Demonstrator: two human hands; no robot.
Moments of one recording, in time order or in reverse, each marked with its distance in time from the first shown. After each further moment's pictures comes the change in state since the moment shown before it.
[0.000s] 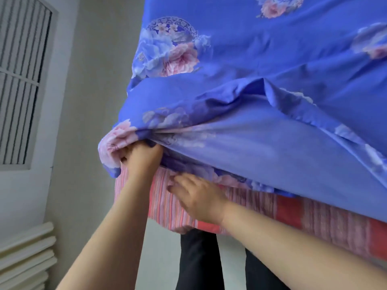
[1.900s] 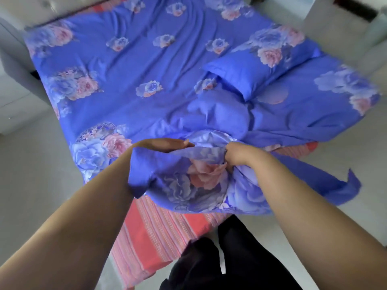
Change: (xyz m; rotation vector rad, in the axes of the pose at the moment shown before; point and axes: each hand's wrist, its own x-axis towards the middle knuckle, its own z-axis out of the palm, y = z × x) left_hand -0.082 0.178 -0.183 -0.092 -1.423 0.863; right_hand -0.063 -0.082 -0.289 0.221 -0.307 1.426
